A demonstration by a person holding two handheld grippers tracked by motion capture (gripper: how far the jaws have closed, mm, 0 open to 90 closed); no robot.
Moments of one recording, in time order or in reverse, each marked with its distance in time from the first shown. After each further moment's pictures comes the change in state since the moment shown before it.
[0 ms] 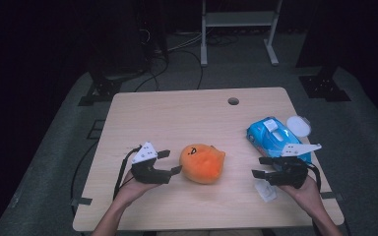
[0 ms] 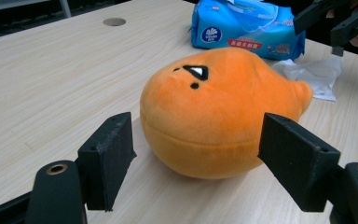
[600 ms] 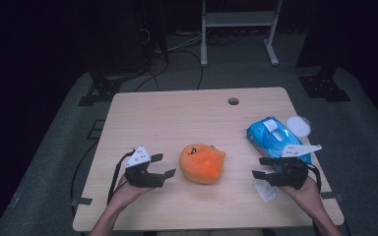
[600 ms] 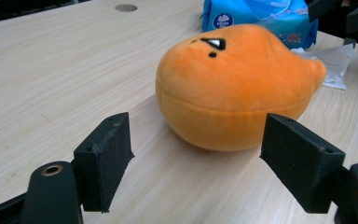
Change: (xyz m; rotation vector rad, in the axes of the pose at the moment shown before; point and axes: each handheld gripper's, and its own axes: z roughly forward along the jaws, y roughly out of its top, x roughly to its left) left arm 0.007 -0.018 -0.011 0.018 0.025 -0.030; right arm 0.000 -0.002 -0.001 0.001 -0.002 -0.001
